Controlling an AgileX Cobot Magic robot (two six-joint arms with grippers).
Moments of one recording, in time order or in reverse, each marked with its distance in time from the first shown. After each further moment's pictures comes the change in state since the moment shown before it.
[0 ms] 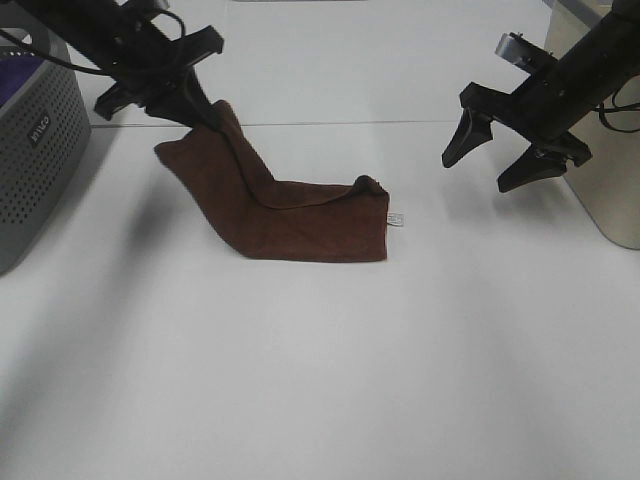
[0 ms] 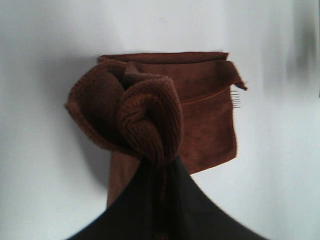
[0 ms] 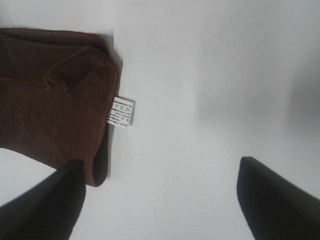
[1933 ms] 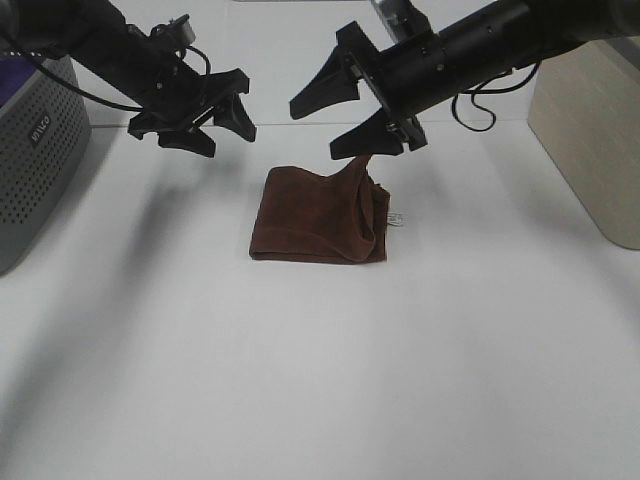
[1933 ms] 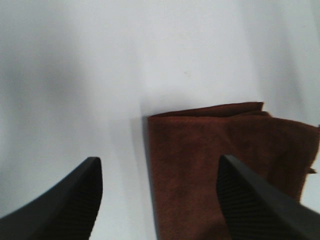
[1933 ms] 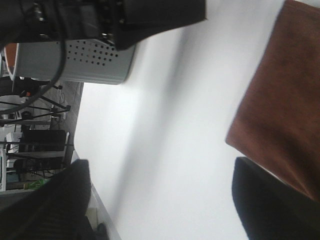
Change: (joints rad) left arm -0.009 0.137 -0.029 0.005 -0.209 0.089; right arm 0.236 0.006 0.000 0.567 0.075 -0.317
